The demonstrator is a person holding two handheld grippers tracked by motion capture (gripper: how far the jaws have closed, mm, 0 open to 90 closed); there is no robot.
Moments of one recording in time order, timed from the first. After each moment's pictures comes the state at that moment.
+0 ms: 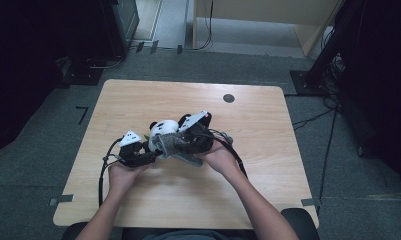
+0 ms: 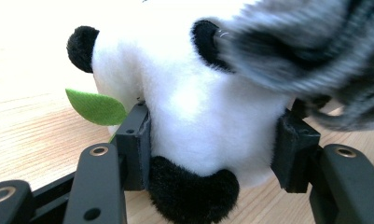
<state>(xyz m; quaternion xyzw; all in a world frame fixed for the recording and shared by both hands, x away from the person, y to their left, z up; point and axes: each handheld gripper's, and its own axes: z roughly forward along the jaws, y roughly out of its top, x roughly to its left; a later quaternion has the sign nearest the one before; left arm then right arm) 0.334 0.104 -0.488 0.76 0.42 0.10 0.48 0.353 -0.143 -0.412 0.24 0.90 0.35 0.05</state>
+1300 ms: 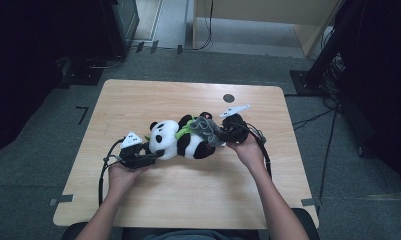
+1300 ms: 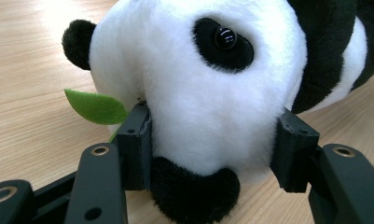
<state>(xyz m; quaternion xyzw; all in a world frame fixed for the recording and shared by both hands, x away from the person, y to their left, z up) 0.332 0.103 -0.490 0.77 0.41 0.11 0.47 0.381 -0.246 -0.426 0.38 0.85 0.35 0.10</state>
